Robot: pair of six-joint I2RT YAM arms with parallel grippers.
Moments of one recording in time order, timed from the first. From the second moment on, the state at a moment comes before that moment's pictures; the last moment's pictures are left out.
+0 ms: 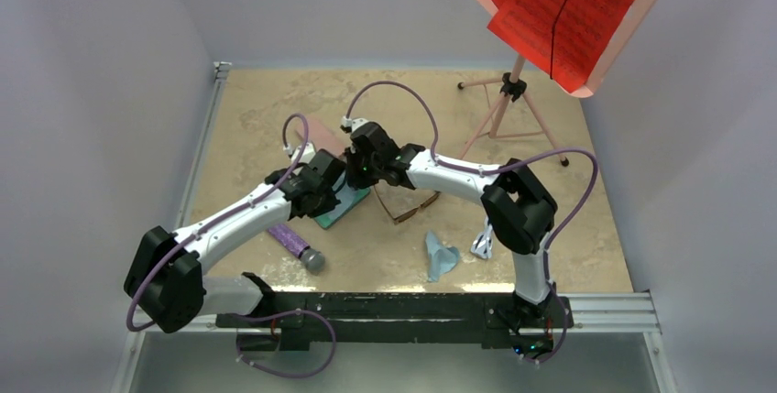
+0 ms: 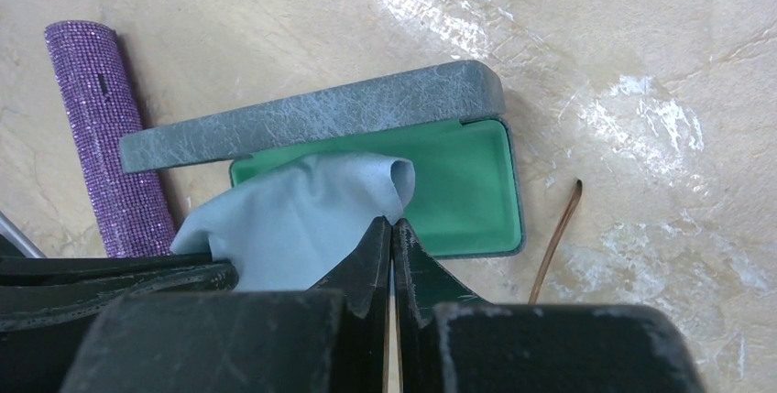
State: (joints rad) left arm -0.64 1.28 0.85 -0.70 -0.38 -0.99; right arm 0.88 1.96 1.44 -0.24 -0.03 0.44
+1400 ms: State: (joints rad) left arm -0.64 1.49 0.85 -0.69 -0.44 -1.00; right arm 0.88 2.10 1.53 -0.32 0.04 0.45
